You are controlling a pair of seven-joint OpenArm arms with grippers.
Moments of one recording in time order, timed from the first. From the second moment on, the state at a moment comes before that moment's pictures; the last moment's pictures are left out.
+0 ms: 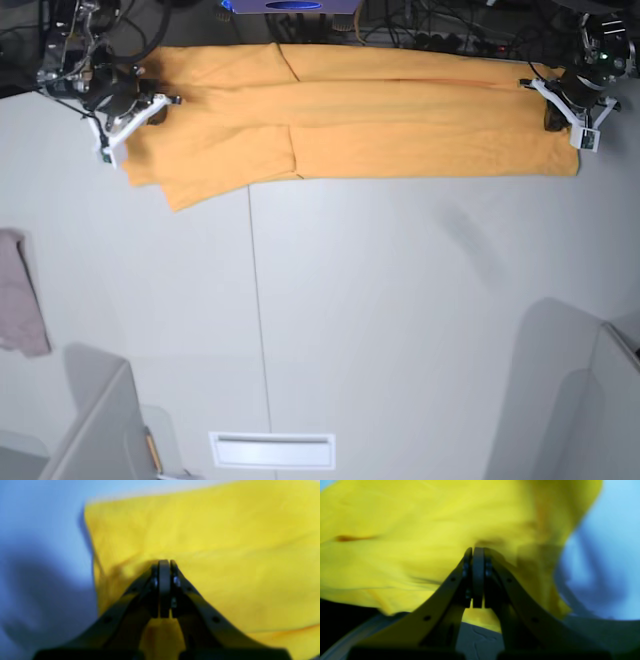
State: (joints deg) left arm 34.8 -26.0 -26.7 89.3 -23.5 -24.0 29.5; right arm -25.7 9.8 18.6 106.7 28.9 9.6 -69.8
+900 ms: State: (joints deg) left arm 7.2 -22.3 -29.4 91.0 -12.8 -23.7 48.9; right arm -1.3 7.8 18.5 104.0 21.6 10.1 -72.2
